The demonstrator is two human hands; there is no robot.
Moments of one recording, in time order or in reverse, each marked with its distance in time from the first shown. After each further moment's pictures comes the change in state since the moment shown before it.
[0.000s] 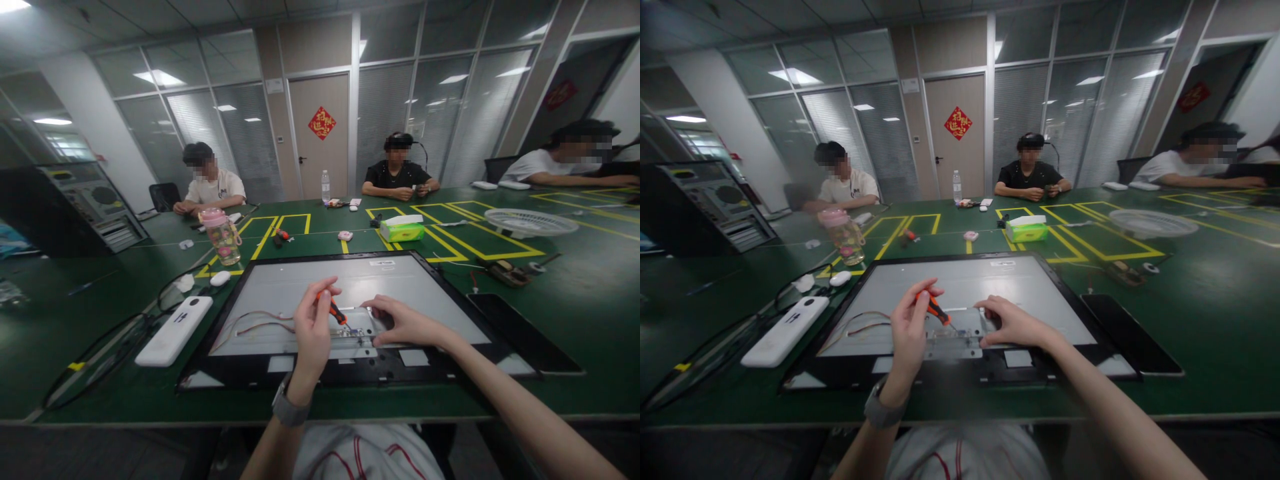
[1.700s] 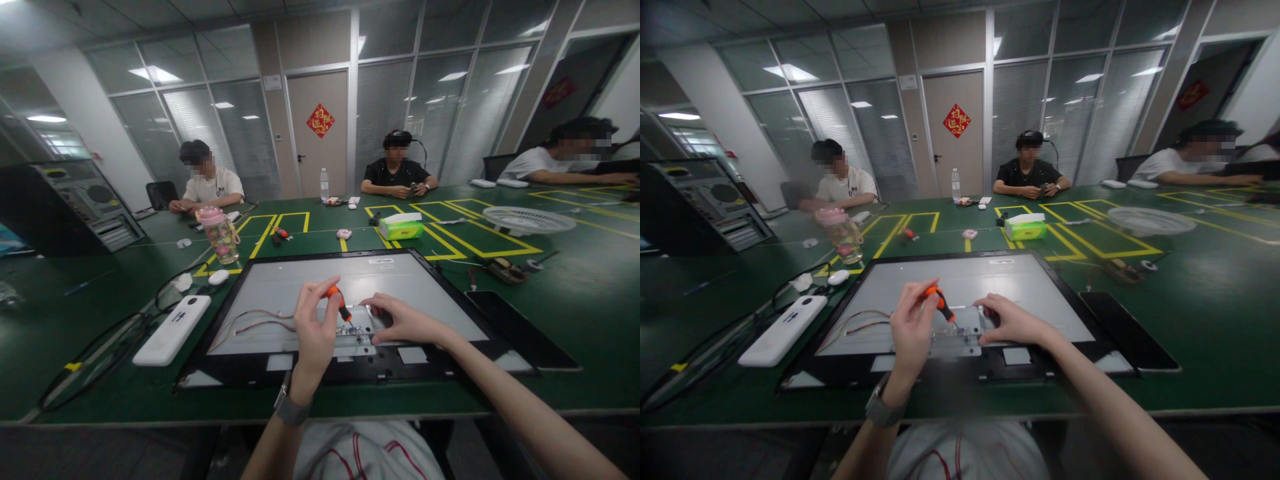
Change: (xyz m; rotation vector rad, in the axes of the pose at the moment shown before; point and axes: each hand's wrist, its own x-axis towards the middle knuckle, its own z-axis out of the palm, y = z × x) left_hand -0.001 -0.008 0.000 0.197 -0.013 0.212; right_hand 0.002 0.001 0.000 -0.013 -0.011 0.007
